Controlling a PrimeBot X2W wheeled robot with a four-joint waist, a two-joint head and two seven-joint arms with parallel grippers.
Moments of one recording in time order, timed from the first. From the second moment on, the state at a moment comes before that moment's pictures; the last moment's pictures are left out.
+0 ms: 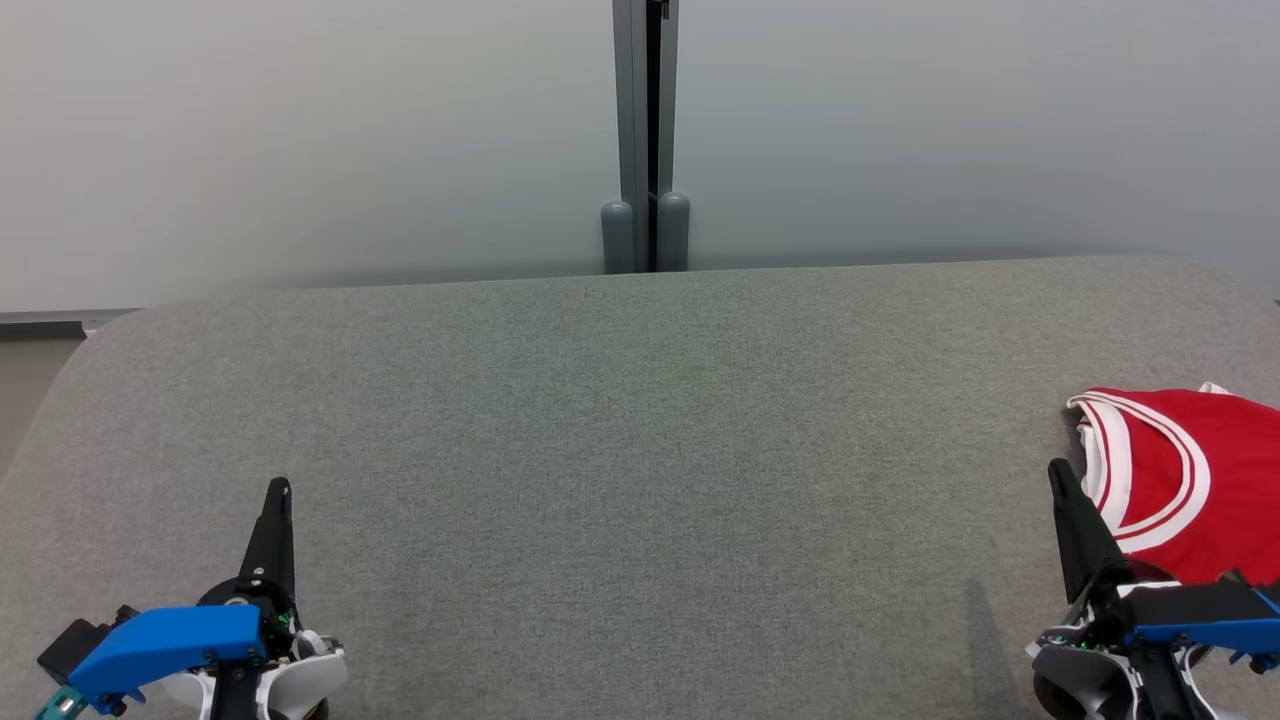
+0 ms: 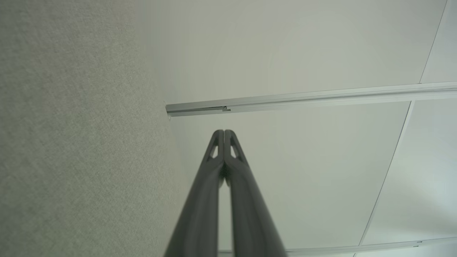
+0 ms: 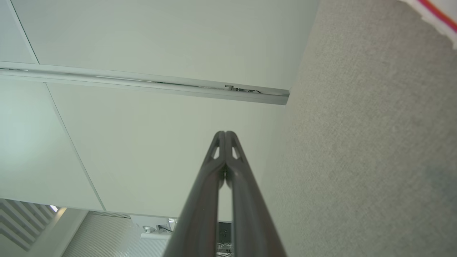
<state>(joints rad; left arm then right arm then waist) -0.09 0.05 0.11 0.27 -1.51 -0.12 0.09 -0.12 -0.05 -0.11 0.27 1.50 0.13 0.09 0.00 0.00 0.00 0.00</state>
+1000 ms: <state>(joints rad) -0.10 0.05 0.11 0.25 -1.61 -0.13 0.11 -0.11 -0.05 -0.11 0.24 1.61 0.13 0.11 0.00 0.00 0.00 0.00</state>
